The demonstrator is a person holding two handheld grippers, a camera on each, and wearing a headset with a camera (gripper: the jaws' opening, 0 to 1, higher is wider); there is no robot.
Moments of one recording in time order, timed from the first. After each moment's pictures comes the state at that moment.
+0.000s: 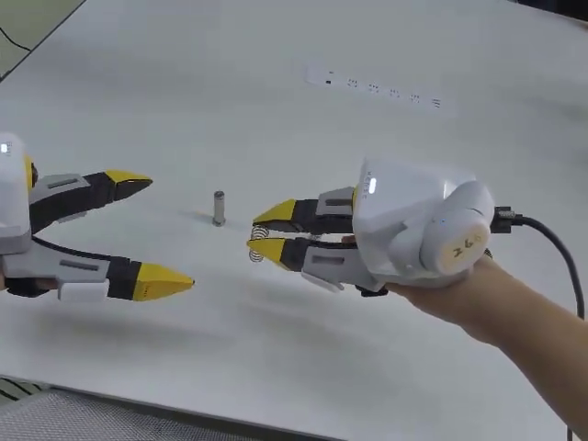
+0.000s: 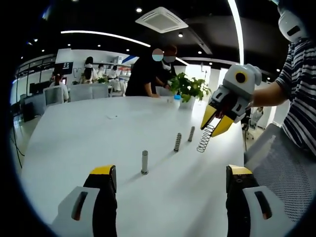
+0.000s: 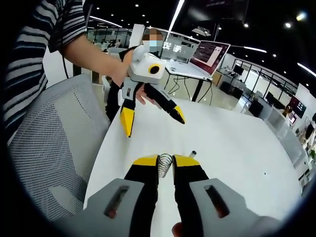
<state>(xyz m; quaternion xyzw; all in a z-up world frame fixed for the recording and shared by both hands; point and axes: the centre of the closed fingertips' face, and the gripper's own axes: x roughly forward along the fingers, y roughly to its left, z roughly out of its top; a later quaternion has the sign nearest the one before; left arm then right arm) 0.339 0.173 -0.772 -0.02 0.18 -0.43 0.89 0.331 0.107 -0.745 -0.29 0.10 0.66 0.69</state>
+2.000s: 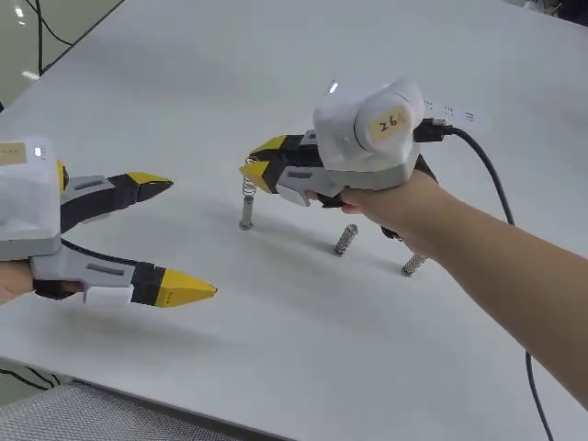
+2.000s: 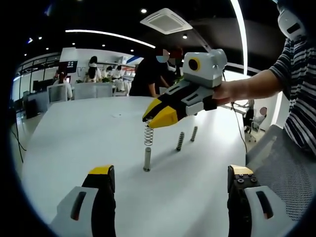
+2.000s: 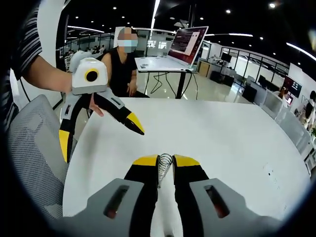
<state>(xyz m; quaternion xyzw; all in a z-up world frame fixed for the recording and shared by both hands) 0.338 0.180 -0.775 -0.02 0.18 -0.41 0.89 0.413 0.172 -0.752 -0.25 0.15 0.62 0.73</state>
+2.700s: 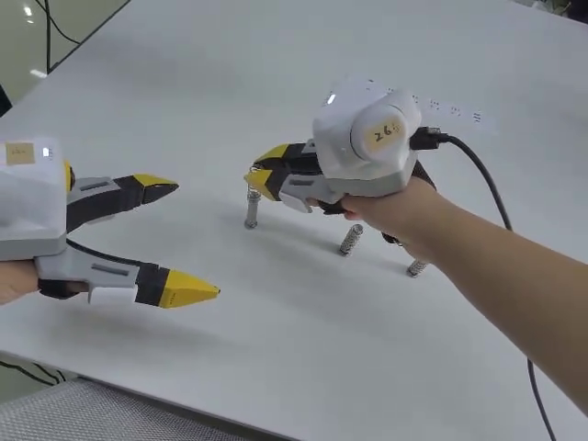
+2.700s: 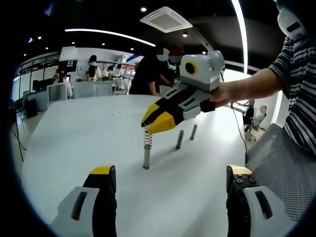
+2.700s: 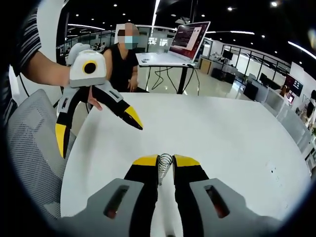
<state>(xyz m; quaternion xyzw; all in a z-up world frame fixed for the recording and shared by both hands) 0.334 0.181 -0.778 -0.02 0.18 -0.41 0.89 0.414 0.172 -0.768 -0.25 0.16 0.62 0.72</state>
